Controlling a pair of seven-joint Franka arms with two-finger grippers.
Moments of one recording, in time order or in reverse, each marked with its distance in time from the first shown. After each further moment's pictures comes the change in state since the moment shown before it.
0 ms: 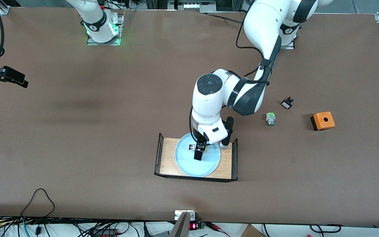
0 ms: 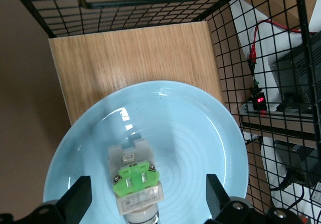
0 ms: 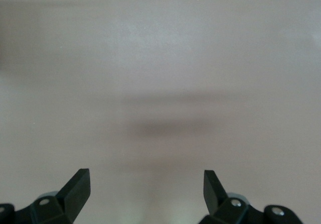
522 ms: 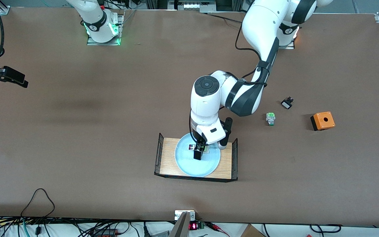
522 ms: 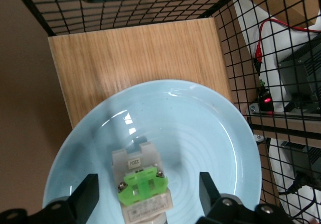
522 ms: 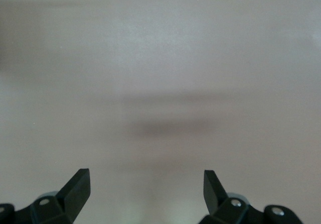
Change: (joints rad) left arm -0.004 0.017 0.001 0.000 0.013 0.001 0.000; right arm 0.000 0.000 0.000 0.000 0.000 0.000 0.000
